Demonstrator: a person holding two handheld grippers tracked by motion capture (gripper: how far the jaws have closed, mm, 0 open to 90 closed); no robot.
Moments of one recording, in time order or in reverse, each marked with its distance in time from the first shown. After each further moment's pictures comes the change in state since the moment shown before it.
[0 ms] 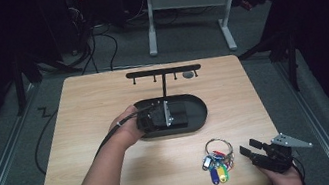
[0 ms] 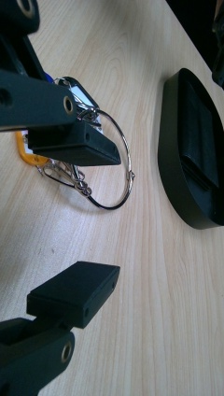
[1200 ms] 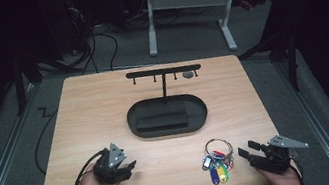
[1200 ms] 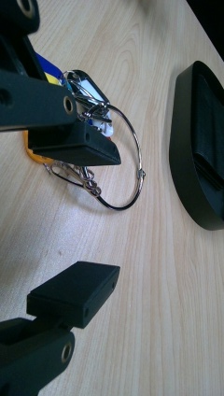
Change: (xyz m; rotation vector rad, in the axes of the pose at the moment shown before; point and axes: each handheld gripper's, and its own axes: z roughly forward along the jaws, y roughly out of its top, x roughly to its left) left arm -0.090 -0.148 -0.064 -0.187 -0.157 -0.671; right arm 0.003 -0.003 0.005 0.034 -0.015 -0.021
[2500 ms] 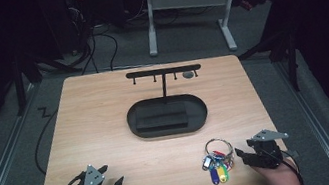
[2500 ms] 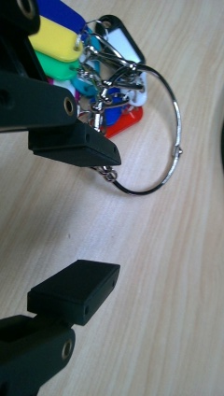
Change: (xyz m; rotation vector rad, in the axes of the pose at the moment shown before) left arm -0.003 -0.055 -0.037 -0.131 0.014 -0.125; right arm 0.024 0.028 0.014 0.263 -0.181 -0.155
